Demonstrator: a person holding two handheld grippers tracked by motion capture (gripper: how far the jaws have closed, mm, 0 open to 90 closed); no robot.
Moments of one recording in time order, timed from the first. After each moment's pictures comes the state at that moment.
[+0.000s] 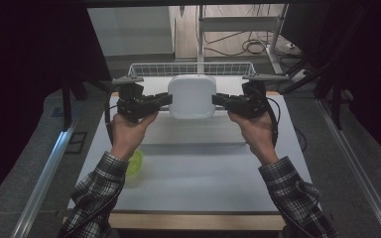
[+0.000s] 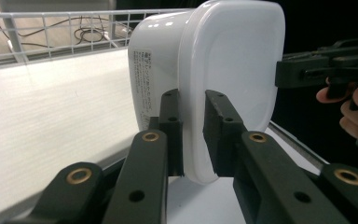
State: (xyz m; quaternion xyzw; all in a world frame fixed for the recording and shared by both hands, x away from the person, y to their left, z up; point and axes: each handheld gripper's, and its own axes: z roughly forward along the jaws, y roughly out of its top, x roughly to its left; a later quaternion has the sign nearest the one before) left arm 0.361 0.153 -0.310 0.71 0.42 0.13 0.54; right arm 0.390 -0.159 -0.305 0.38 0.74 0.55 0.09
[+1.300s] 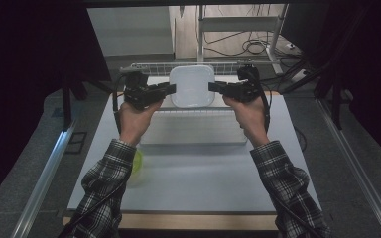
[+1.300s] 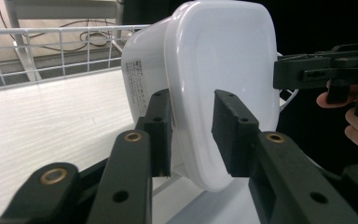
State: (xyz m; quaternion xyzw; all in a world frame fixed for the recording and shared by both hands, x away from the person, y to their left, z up) left arm 0.402 0.150 -0.317 0.70 0.44 0.13 0.55; right arm 0.438 -0.148 -0.302 0.41 0.73 0.53 0.08
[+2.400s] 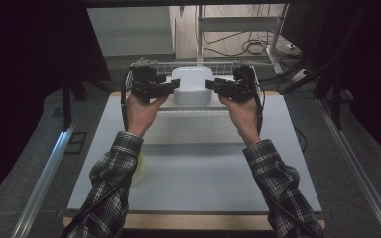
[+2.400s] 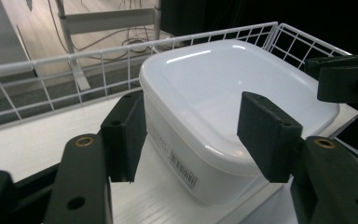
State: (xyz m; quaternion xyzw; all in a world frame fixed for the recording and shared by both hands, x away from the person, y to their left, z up) left arm 0.426 0.137 -0.317 0.71 0.45 0.21 0.50; right arm 0.450 -0.140 -0.316 0.42 0.71 0.55 0.12
